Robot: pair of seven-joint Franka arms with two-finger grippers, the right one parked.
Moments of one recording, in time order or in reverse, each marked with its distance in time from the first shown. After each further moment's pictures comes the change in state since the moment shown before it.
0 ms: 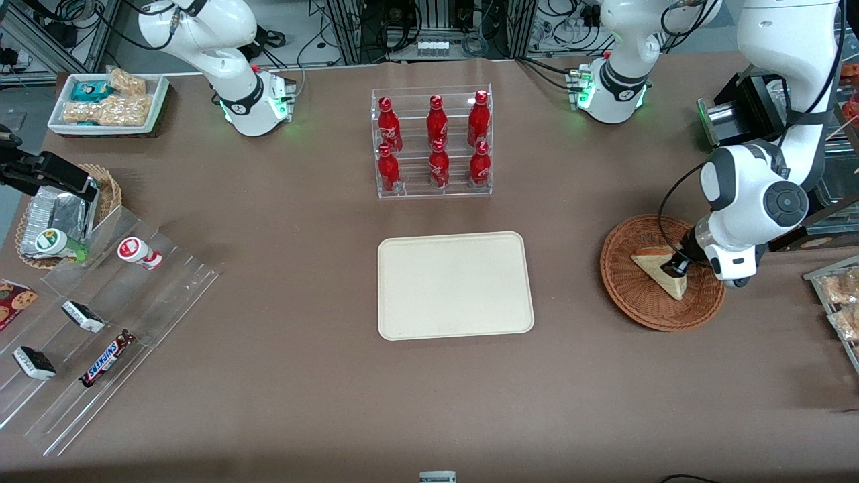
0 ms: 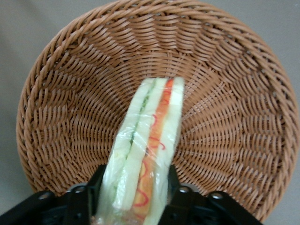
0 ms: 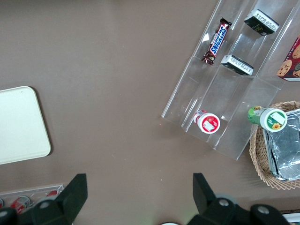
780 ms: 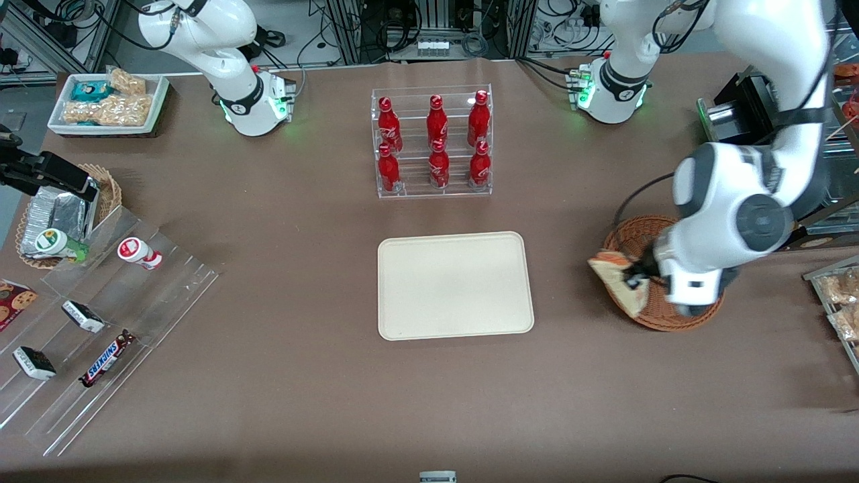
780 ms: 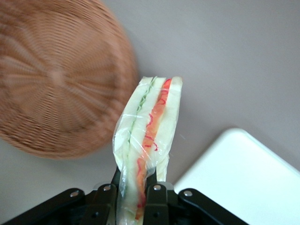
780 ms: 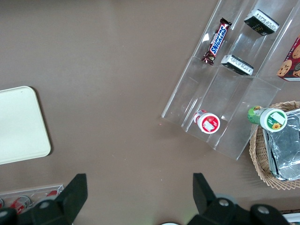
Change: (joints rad) arm -0.208 0.100 -0.117 0.480 -0.038 -0.426 -0.026
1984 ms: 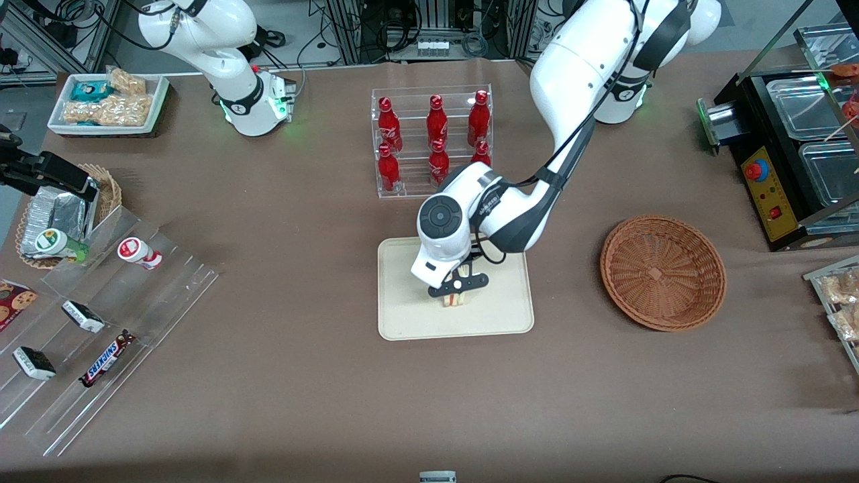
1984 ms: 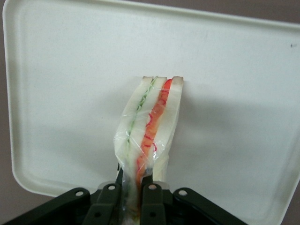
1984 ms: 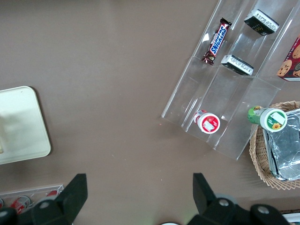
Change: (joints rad) arm -0.486 0.476 -0.005 0.458 0.116 0.019 -0.100
